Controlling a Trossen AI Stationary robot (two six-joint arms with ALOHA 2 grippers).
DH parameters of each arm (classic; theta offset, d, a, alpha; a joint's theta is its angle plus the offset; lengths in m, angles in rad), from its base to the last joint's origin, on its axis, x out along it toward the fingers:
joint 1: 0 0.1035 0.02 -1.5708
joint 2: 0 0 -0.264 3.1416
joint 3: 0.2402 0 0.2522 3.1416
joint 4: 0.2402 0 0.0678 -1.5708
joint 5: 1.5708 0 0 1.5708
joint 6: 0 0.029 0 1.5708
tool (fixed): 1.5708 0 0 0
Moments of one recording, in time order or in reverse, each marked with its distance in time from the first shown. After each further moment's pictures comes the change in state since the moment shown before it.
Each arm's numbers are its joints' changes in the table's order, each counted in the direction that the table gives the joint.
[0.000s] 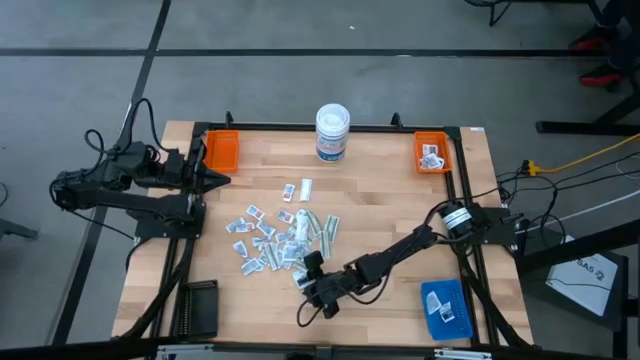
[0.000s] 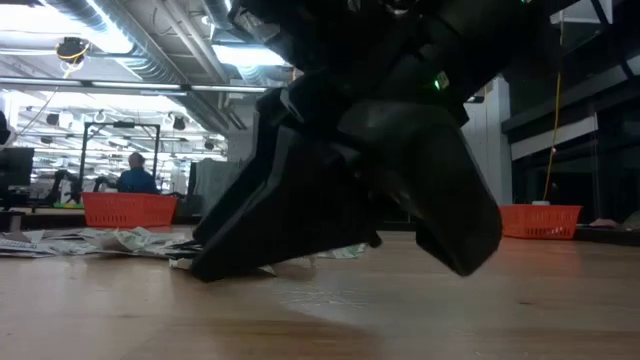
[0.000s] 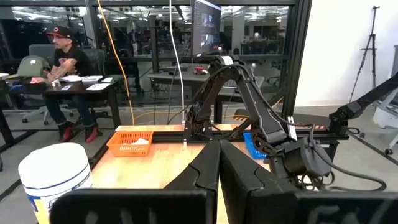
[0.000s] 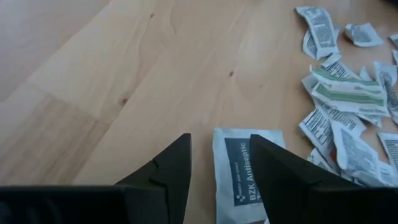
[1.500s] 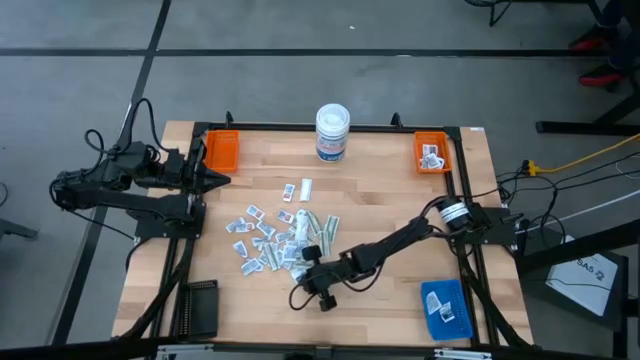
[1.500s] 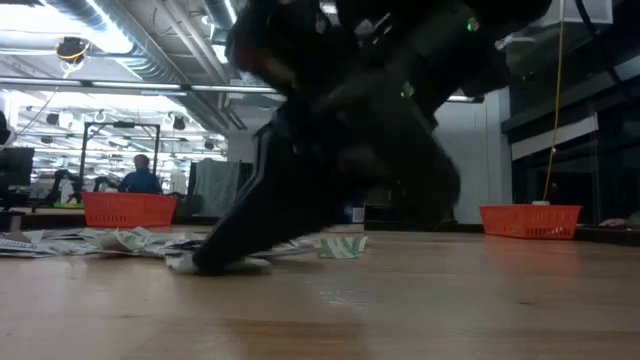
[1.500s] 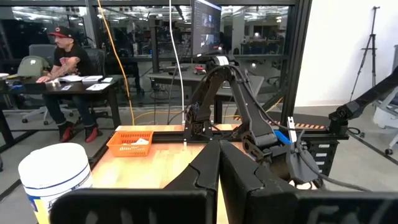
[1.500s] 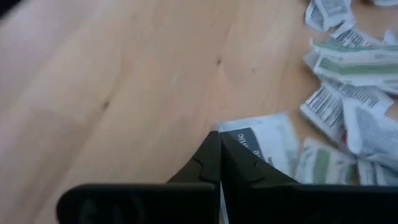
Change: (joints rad) left arm 0.000 0.000 0.000 0.000 0.000 0.000; right arm -0.079 -0.012 -0.005 0.018 -0.174 0.132
